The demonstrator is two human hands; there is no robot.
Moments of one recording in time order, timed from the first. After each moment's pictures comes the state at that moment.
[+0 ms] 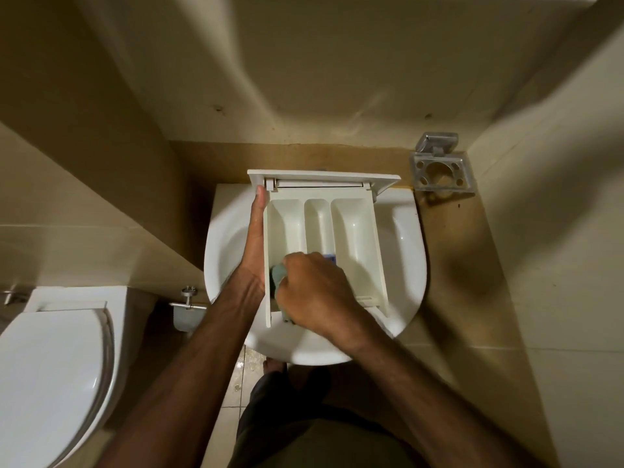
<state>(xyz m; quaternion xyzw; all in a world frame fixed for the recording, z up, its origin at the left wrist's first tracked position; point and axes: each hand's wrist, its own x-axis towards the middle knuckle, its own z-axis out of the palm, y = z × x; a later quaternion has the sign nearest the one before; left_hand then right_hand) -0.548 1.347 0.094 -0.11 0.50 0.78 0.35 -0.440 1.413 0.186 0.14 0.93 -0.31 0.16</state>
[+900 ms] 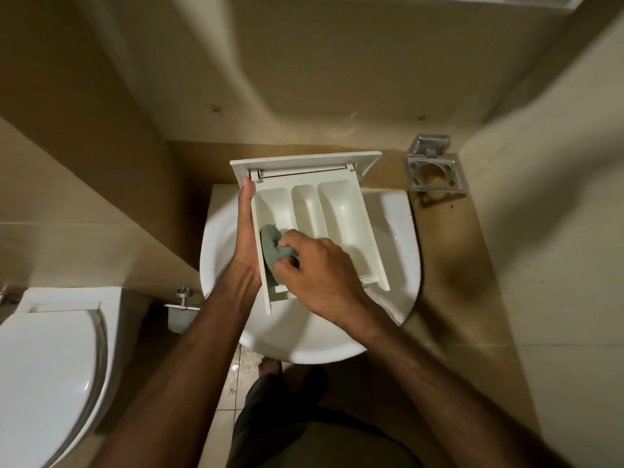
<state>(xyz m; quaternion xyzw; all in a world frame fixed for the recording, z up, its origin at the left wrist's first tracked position) -0.547 1.349 0.111 -0.08 0.42 0.83 0.35 -0.437 1.433 0.176 0.09 0.93 -0.35 0.02</state>
